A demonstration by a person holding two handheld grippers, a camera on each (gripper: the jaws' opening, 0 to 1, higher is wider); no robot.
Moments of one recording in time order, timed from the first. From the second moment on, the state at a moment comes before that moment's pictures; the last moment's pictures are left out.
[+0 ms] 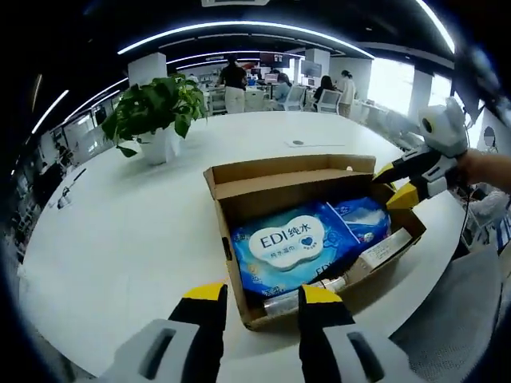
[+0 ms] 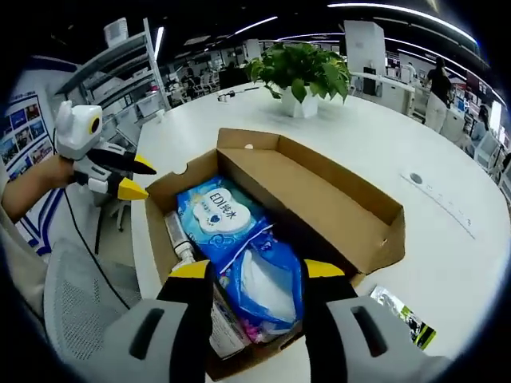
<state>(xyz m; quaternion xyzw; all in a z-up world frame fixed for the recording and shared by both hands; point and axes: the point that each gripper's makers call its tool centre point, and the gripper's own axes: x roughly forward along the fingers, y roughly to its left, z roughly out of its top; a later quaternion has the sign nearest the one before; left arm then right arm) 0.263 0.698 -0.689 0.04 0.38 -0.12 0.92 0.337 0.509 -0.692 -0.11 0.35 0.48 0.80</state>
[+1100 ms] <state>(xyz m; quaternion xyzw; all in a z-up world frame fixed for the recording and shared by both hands) 0.264 0.714 -0.708 -0.02 0.40 -0.08 0.91 0.347 0.570 -0.738 -0.10 0.40 0.49 0.77</state>
